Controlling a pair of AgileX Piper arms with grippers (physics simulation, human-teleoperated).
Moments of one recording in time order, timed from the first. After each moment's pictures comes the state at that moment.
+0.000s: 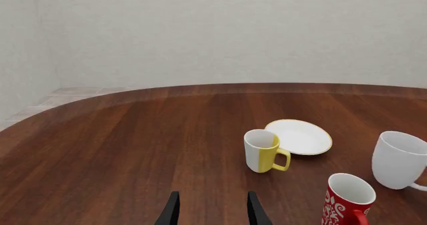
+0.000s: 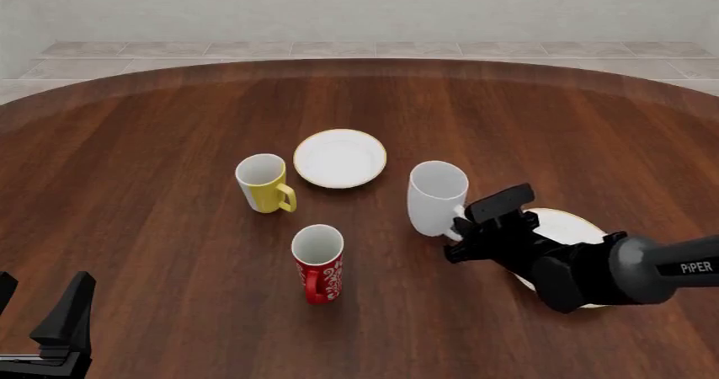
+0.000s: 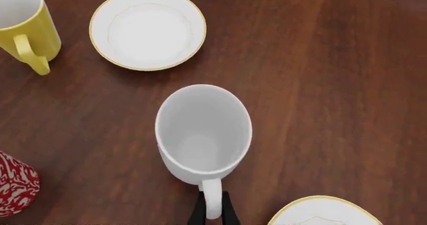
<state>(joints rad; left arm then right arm) 0.00 0.01 0.00 0.00 0.00 0.32 1.72 -0.59 -0.50 -0.13</state>
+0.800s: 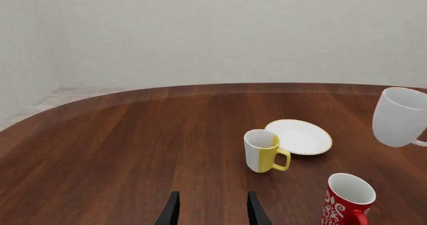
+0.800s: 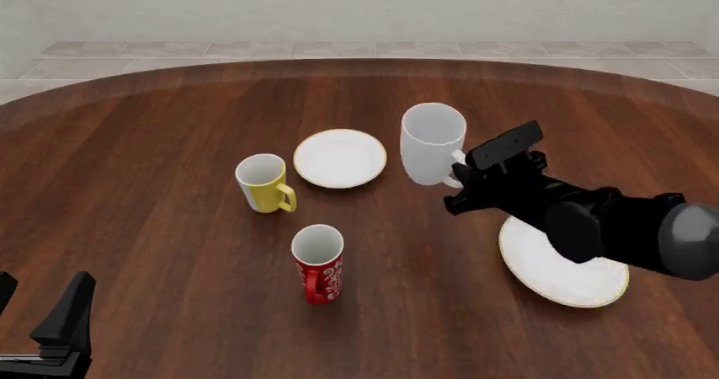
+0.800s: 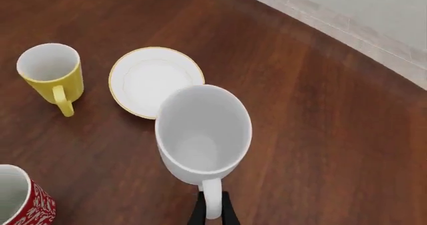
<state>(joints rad) 0.00 0.01 0.00 0.00 0.00 0.34 1.53 -0.77 -0.25 -0.23</state>
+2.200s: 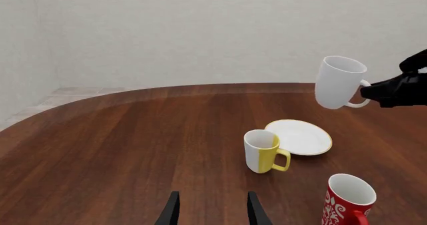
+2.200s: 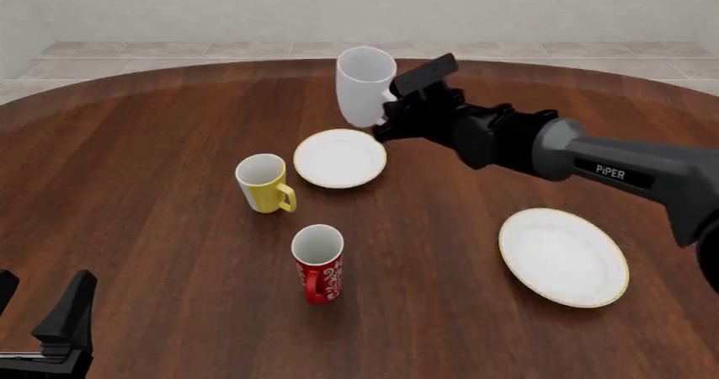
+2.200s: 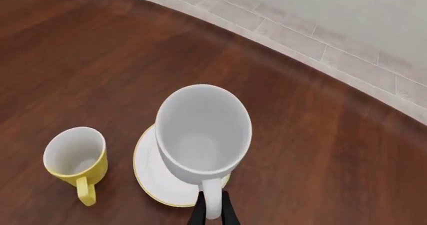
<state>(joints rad) 0.00 0.03 0.00 -0.03 0.00 0.45 1.88 -1.37 -0.06 -0.16</state>
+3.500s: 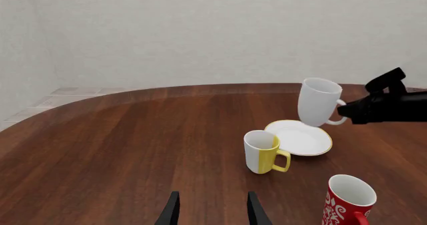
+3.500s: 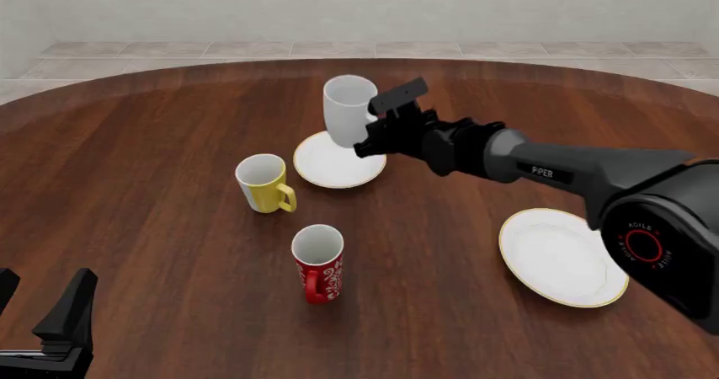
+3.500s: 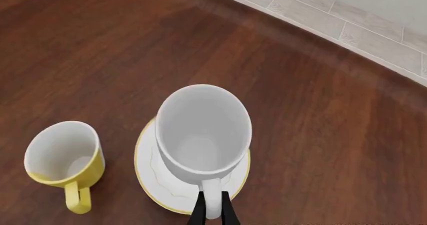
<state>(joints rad) 0.00 0.05 0.00 -0.04 0.00 0.47 2.08 -1.52 -0.03 -0.13</state>
